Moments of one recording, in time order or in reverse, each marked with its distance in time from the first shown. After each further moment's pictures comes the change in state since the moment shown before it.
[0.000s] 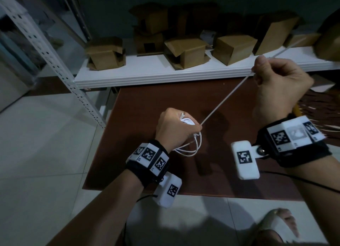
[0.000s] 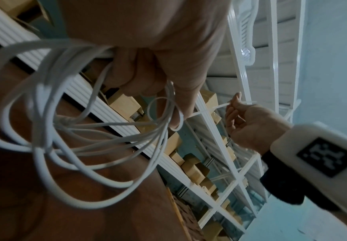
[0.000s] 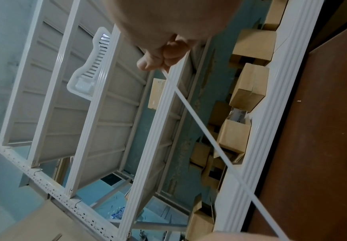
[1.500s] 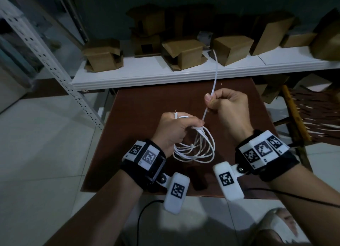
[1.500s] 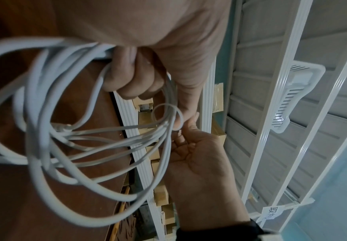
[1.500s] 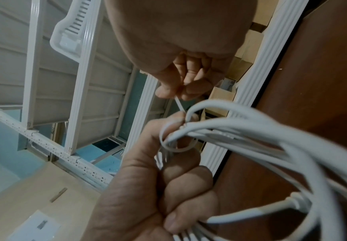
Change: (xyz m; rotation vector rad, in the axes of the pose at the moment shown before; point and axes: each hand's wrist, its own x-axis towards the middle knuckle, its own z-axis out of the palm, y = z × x) left_hand -0.019 0.038 -0.001 -0.501 -0.121 -0.299; right_hand -0.060 0.012 0.018 -0.126 -0.435 0.462
